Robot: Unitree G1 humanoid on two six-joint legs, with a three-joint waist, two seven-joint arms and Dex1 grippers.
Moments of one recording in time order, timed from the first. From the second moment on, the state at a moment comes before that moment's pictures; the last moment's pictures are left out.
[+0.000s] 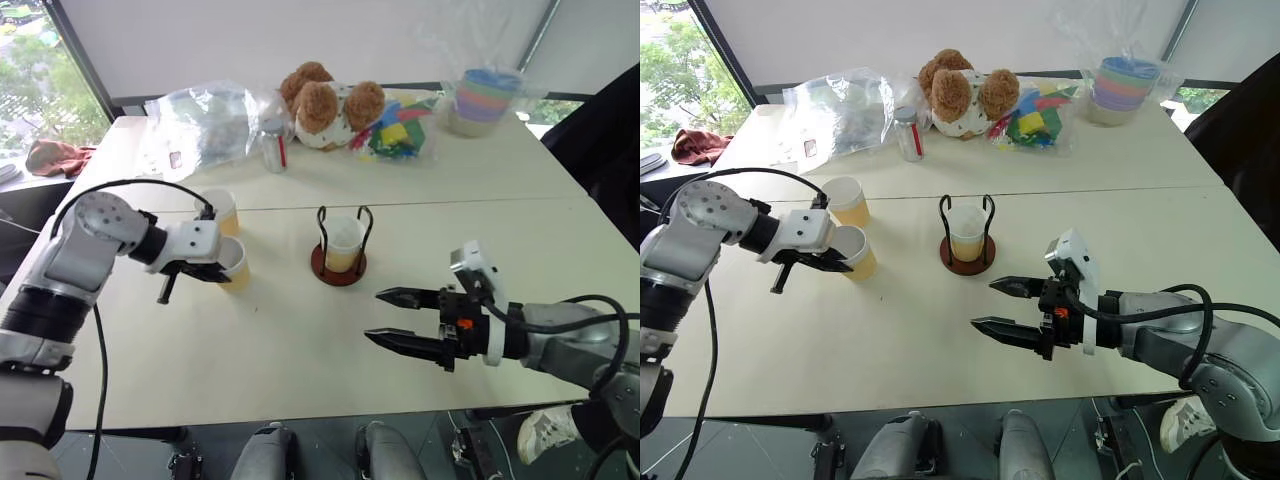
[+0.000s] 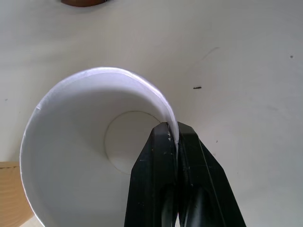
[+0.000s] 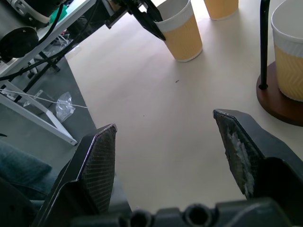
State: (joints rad) left arm -0.79 0.91 -0.26 0.27 -0.05 0.06 -1.54; right arm -0.16 -0.85 -0.19 -0.74 1.08 1.00 0.62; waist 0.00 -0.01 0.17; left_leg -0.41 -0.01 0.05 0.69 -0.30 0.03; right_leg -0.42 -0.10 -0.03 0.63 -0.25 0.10
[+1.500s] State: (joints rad) left arm -1.64 0.37 -0.86 1.14 -0.35 -0.33 -1.61; right arm 0.09 -0.96 -0.60 -0.72 0.89 0.95 0.59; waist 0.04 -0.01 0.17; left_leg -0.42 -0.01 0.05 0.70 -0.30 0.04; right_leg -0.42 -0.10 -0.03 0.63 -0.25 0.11
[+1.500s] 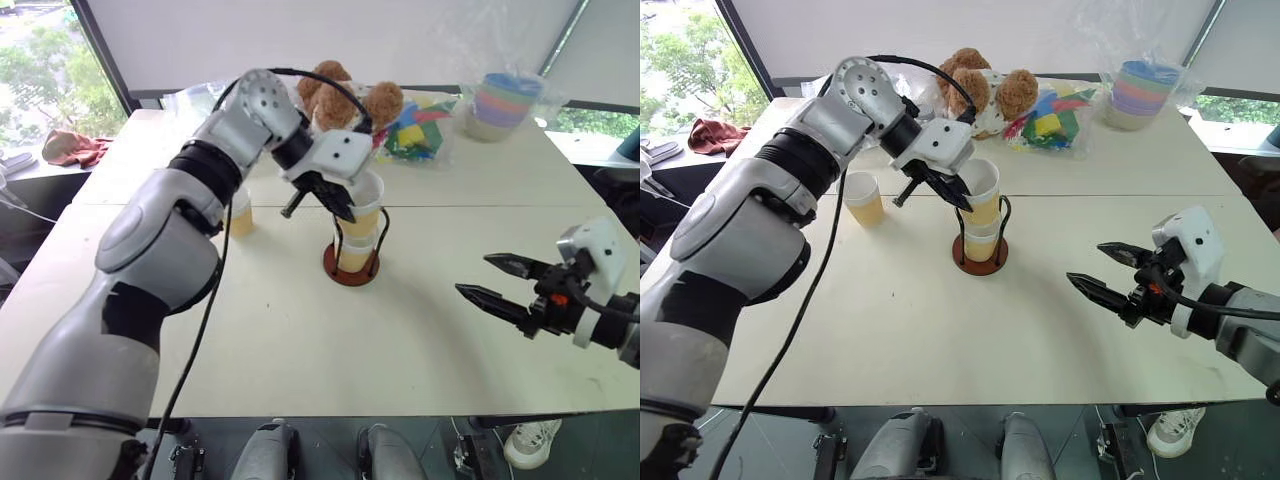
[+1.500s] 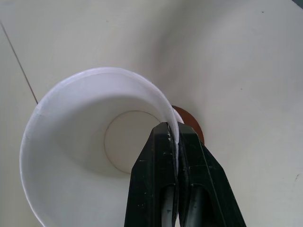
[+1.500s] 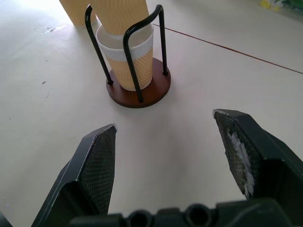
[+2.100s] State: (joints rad) left arm -1.71 0.49 -0.57 1.26 -0.19 -0.39 -1.48; right arm -0.14 -0.86 -0.45 -0.77 1.04 0.93 0.50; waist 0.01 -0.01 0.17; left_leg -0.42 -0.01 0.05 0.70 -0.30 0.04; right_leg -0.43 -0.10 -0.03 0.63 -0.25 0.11
